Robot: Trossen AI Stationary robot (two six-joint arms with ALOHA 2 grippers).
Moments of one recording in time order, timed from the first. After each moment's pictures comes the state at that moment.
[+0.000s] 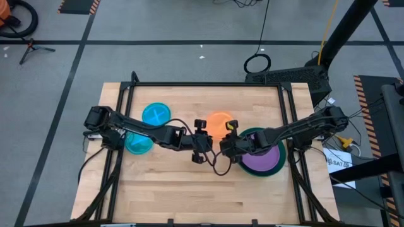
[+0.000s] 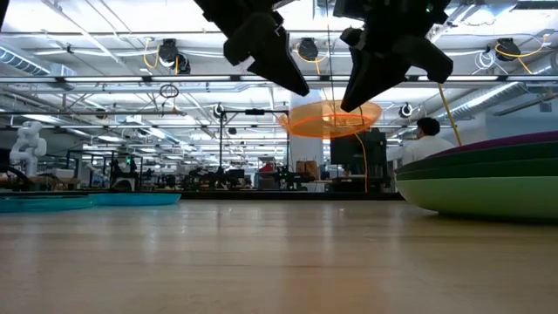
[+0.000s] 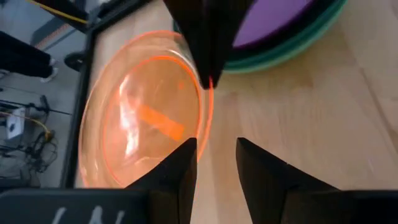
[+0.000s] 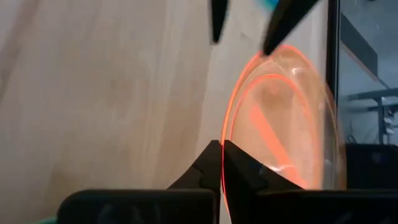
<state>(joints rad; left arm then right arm) -0.18 1.77 1.32 -0.34 -0.41 0.28 0.24 1.52 1.08 -0.61 0.51 -0.20</state>
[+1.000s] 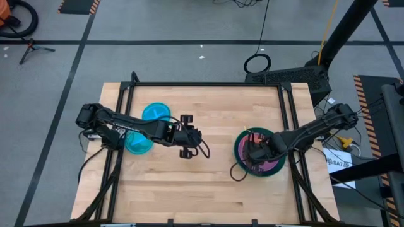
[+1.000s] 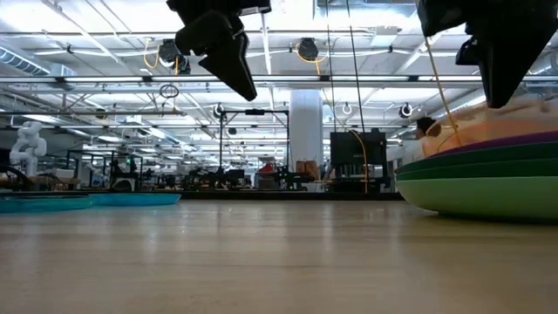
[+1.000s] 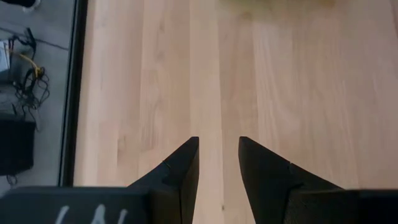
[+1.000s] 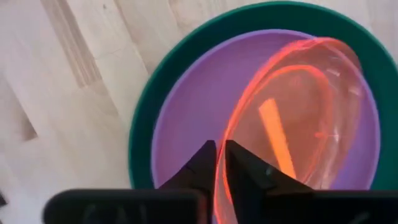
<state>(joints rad) -0.16 1.66 1.32 -0.69 -0.42 0.10 0.39 1.38 1.08 -1.16 0.10 0.76</state>
